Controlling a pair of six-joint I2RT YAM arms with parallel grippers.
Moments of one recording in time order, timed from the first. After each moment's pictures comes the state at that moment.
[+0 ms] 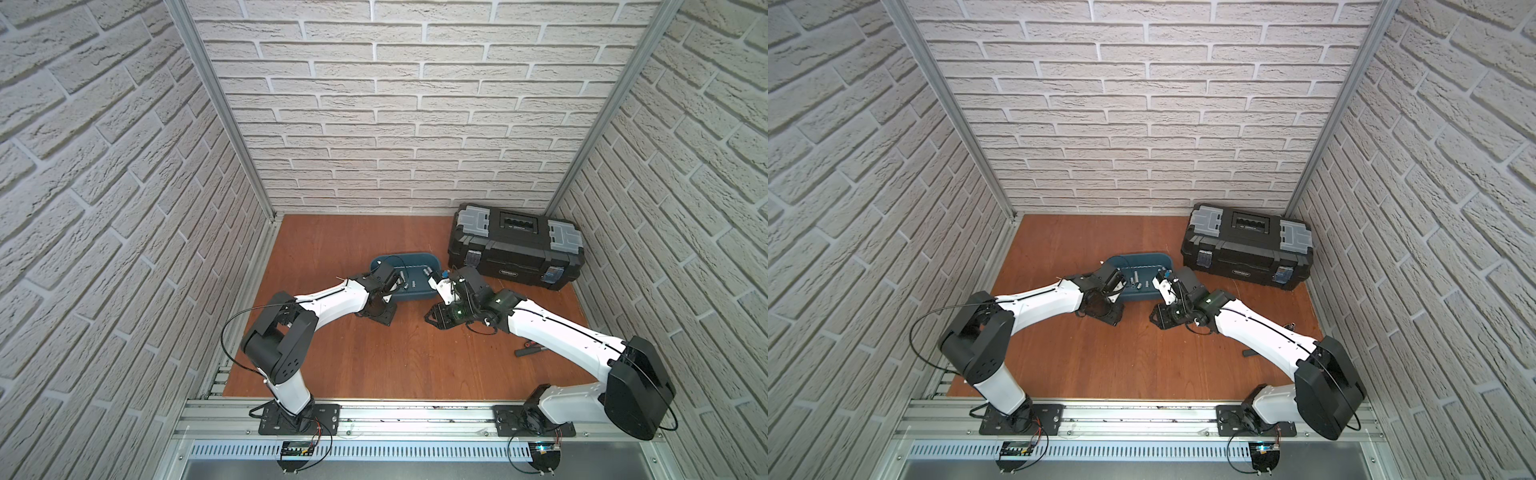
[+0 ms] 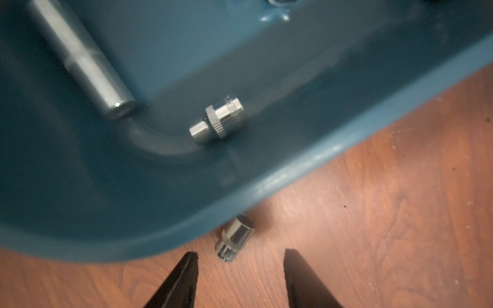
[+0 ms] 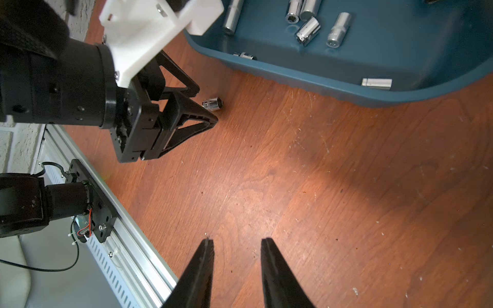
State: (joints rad) left arm -0.67 1.71 1.05 -0.62 -0.01 -0.19; right arm 0.63 1.35 0.91 -0.53 -0.29 0.38
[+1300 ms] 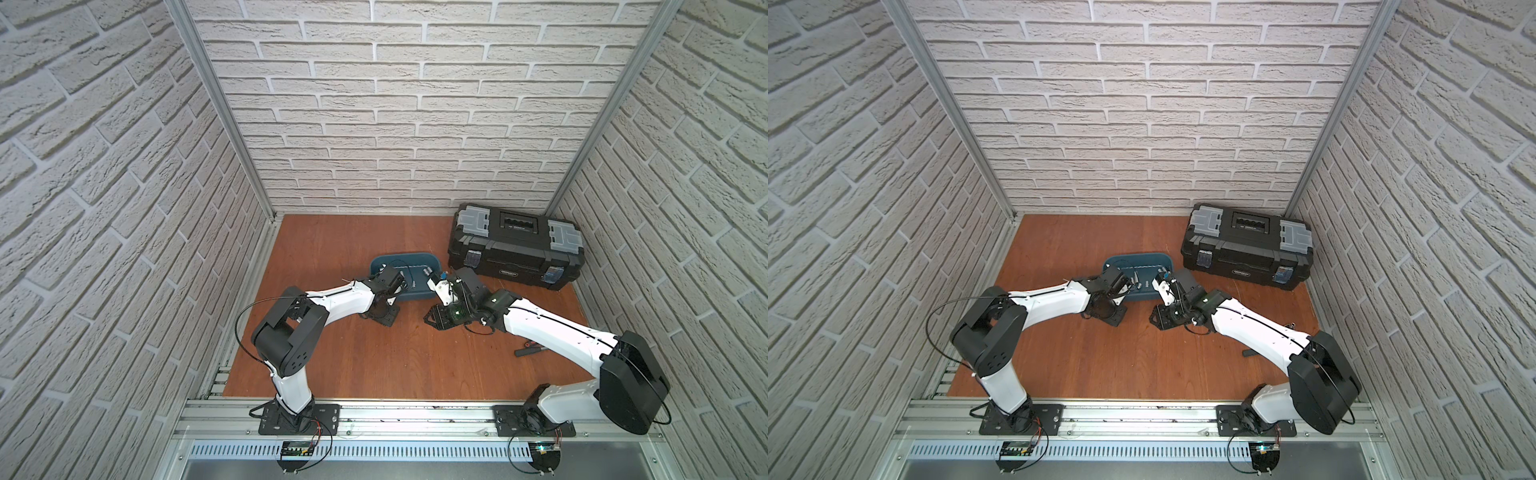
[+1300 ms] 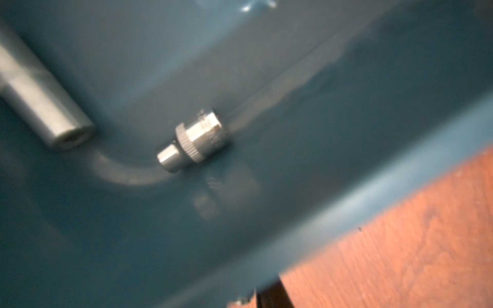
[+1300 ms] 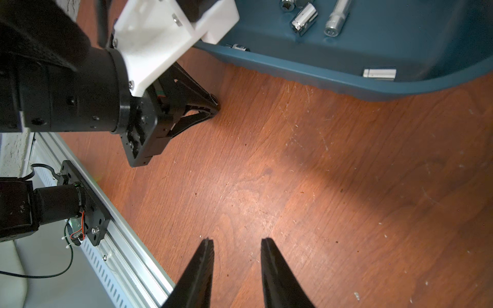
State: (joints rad) left arm -0.69 1.76 1.05 -0.57 -0.01 -0.16; right arm 0.63 1.39 0.90 -0.51 -0.29 0.38
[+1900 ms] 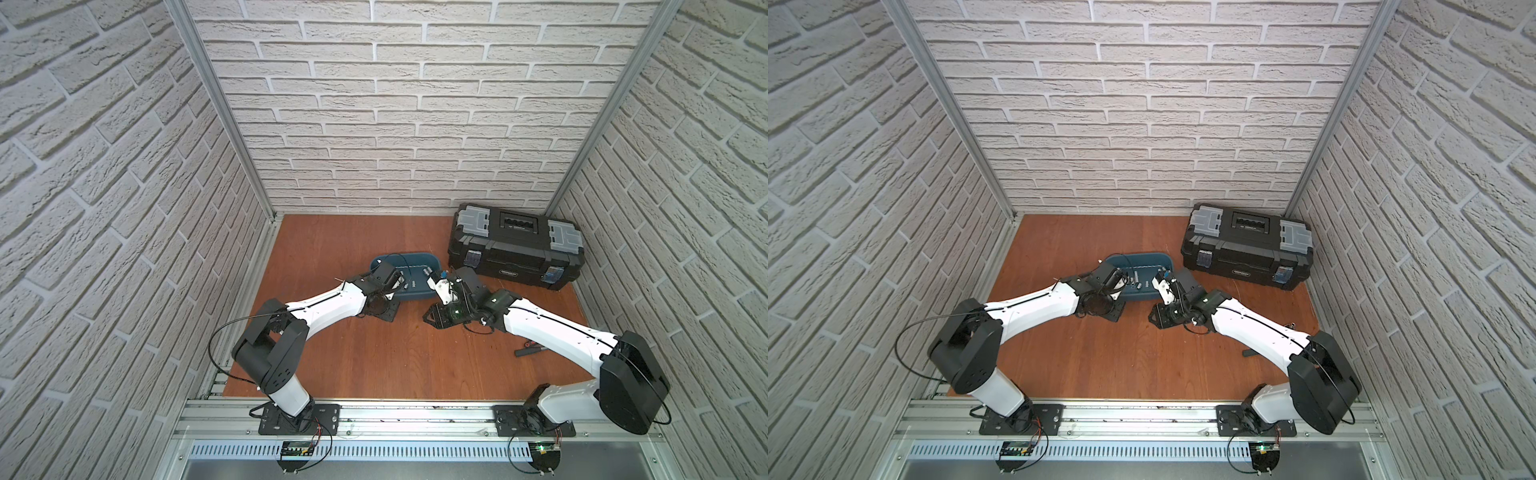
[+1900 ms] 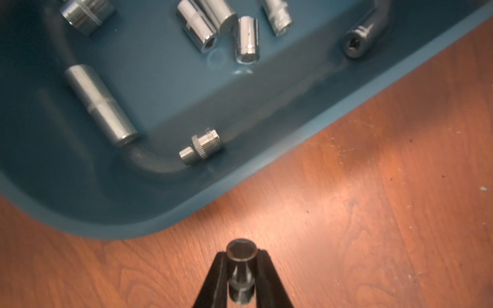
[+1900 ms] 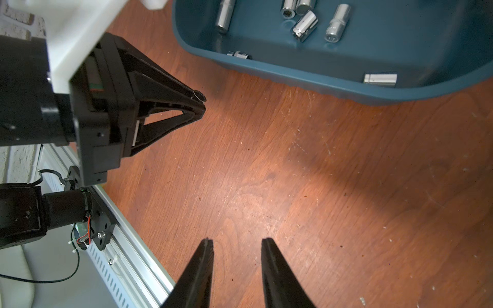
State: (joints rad) left arm -0.70 1.63 1.04 -0.58 0.00 -0.23; right arm 0.63 1.39 0.90 -0.49 -0.29 0.41
